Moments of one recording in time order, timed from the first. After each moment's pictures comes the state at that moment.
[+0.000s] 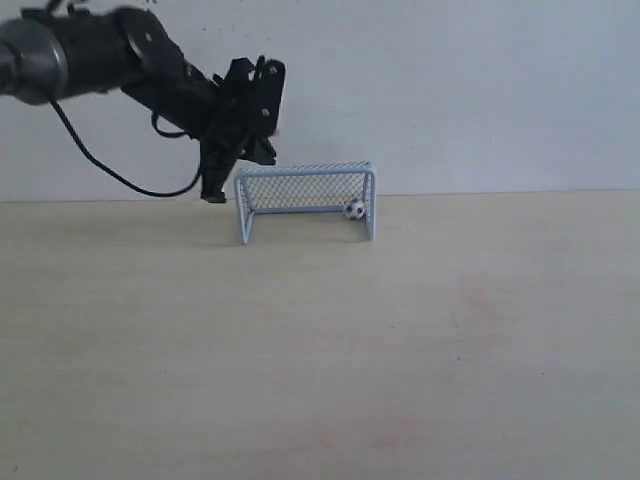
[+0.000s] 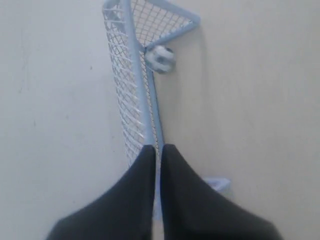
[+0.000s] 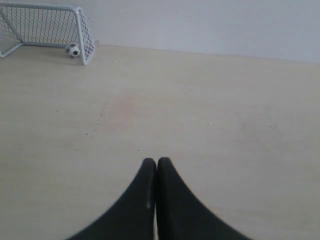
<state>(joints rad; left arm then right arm) -0.19 2.21 -1.96 -0.38 0.71 1.77 0.09 0.00 0.00 0.04 0.35 -0.08</state>
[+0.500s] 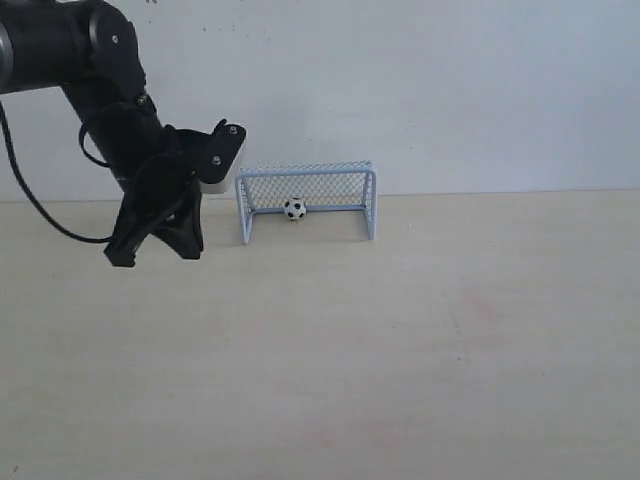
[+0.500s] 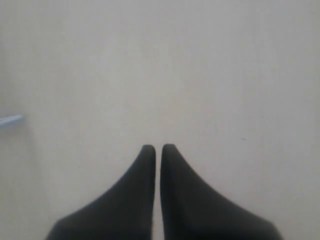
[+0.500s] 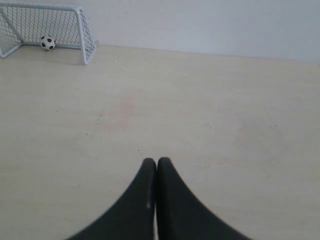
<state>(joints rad) -0.18 2.05 -1.76 -0.14 1.16 1.53 0.09 0.00 0.00 0.04 0.35 -0.08</state>
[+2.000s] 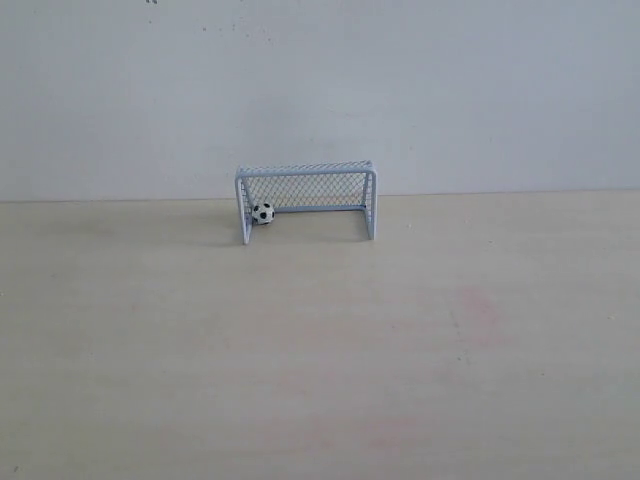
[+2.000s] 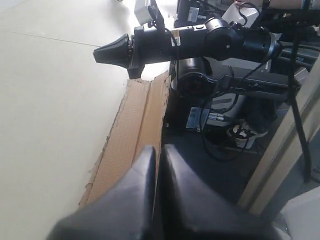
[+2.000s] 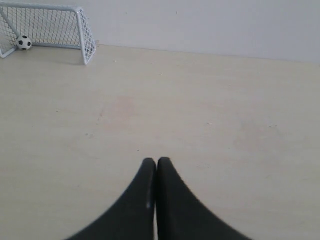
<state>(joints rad) -0.18 0.60 -0.53 -1.26 1.21 1.33 0.09 0.00 0.00 0.04 0.35 -0.08</state>
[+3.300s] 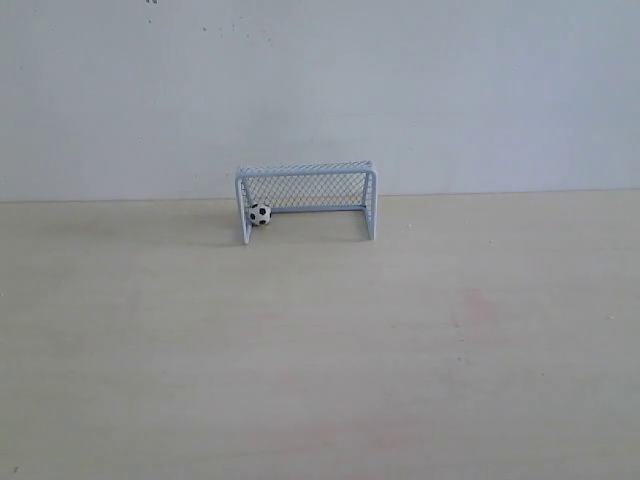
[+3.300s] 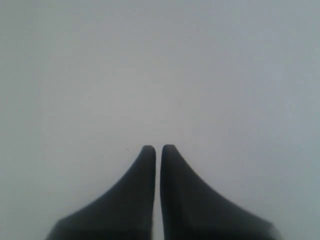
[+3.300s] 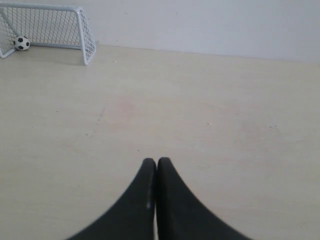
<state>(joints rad) -0.18 0.00 -0.65 -0.94 -0.03 1.23 0.09 0.00 0.00 0.04 0.35 -0.08</state>
